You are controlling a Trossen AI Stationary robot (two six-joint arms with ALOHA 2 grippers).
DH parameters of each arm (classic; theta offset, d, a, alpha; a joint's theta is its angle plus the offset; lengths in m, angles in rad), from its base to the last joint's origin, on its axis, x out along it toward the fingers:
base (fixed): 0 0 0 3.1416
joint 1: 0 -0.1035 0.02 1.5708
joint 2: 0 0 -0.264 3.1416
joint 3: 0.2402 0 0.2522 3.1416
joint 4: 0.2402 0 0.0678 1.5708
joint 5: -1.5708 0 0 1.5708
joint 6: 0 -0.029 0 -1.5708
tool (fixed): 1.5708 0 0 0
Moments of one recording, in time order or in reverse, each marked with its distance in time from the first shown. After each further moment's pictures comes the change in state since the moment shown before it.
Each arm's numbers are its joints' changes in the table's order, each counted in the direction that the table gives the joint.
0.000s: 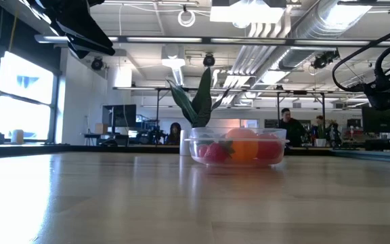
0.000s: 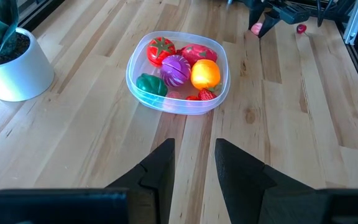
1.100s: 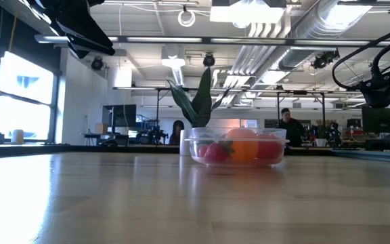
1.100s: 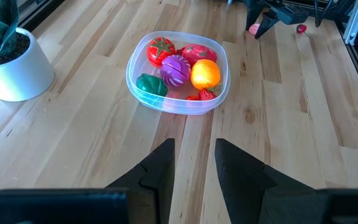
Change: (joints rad) left arm 0.000 0.000 0.000 0.000 0.000 0.000; right arm 0.003 0.000 -0.002 -0.025 -0.065 -0.021
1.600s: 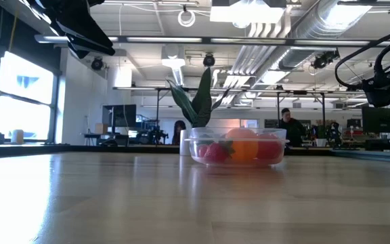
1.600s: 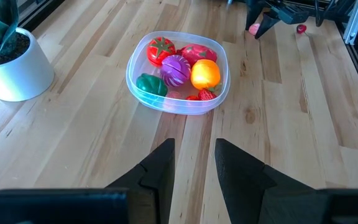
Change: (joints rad) left arm 0.000 0.000 0.000 0.000 0.000 0.000; right arm -0.002 0.000 -0.001 -0.004 -0.050 0.005
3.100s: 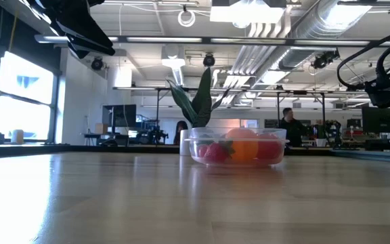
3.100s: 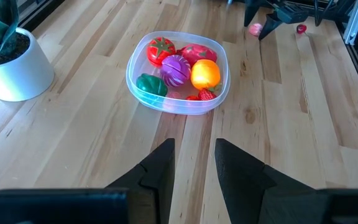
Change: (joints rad) left arm 0.000 0.000 0.000 0.000 0.000 0.000; right arm -0.002 -0.002 0.003 0.030 0.034 -0.029
